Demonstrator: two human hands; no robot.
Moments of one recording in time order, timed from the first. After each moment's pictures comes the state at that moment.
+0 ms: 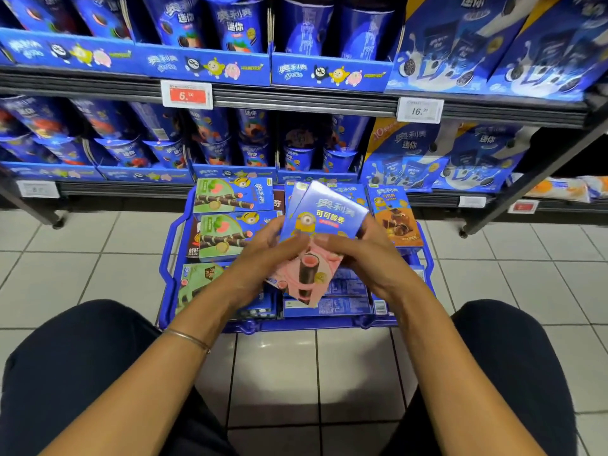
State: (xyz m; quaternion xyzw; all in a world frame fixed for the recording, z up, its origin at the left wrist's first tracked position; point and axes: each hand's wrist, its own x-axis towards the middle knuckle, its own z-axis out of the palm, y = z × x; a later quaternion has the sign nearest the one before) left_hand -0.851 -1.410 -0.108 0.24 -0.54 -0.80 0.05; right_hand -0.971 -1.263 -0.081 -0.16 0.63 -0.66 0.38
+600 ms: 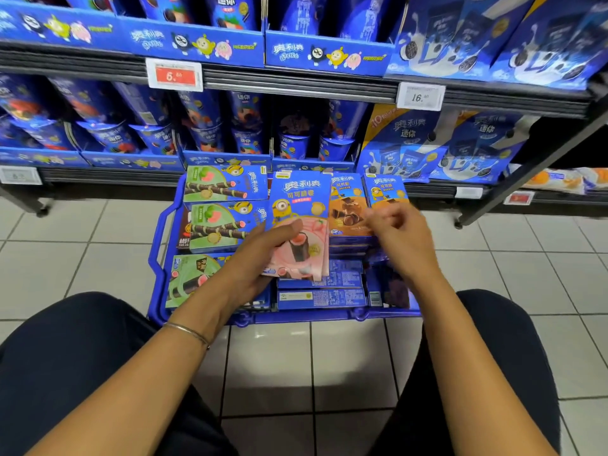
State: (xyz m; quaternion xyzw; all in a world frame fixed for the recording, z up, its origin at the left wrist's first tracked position) left_hand -0.861 -1.400 -0.105 0.35 -0.42 -0.83 0.04; right_hand -1.005 -1.228 -0.092 -0.12 0.85 -0.50 0.13
